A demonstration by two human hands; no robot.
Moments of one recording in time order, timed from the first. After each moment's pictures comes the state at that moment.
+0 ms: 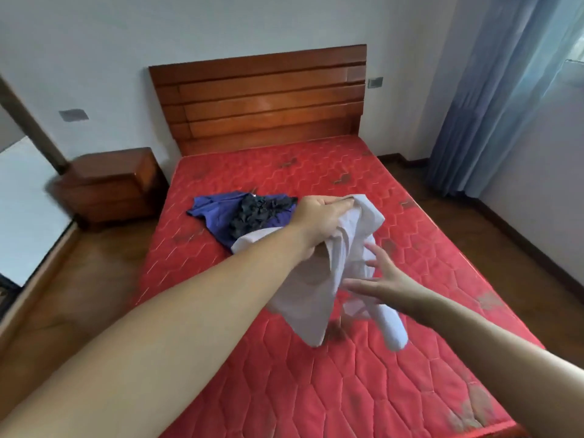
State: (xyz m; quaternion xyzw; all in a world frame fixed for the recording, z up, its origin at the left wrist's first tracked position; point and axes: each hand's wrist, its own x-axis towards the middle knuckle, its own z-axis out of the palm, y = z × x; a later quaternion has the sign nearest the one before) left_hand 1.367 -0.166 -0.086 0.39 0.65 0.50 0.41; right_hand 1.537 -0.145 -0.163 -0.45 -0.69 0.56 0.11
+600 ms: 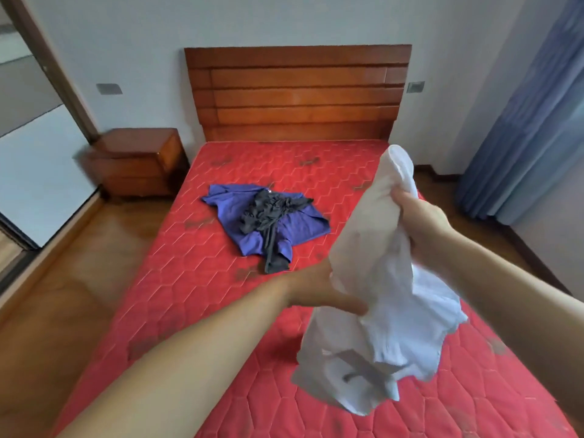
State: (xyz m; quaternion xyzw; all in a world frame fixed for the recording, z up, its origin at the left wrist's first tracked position) left_hand 1.352 -0.149 -0.174 0.56 0.61 0.30 0.47; right_hand 1.488 -0.055 -0.068 -0.50 -0.47 0.64 0.35
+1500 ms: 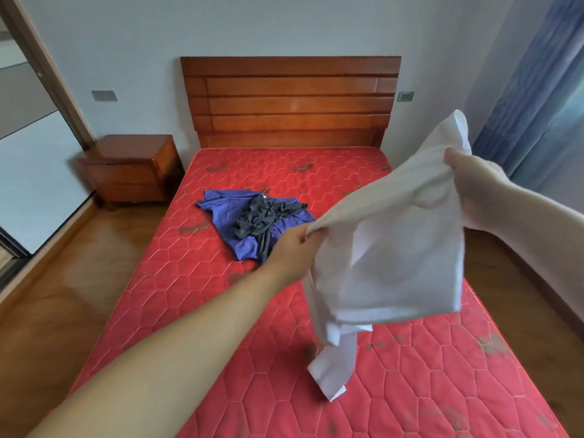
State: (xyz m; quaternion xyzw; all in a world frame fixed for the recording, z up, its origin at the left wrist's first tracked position) left_hand 1.346 -0.147 -0.144 0.45 0.65 0.53 0.29; right_hand 1.532 -0.009 -0.013 -0.54 -0.47 0.58 0.40
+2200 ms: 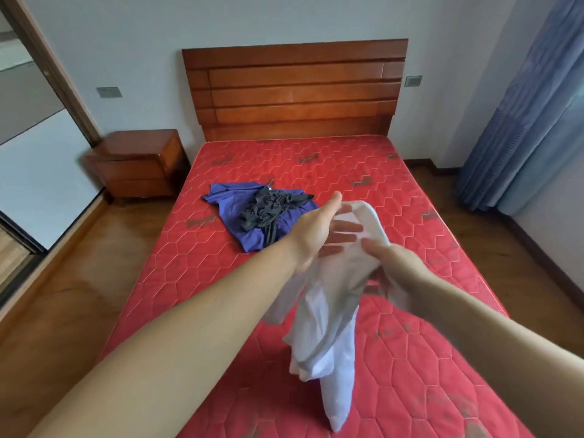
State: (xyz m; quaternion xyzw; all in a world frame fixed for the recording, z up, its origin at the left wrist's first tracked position) left_hand 1.371 -0.142 -0.103 0.32 0.59 0.53 0.51; right_hand 1.512 -0.099 -0.125 -0.43 -0.51 0.71 0.20
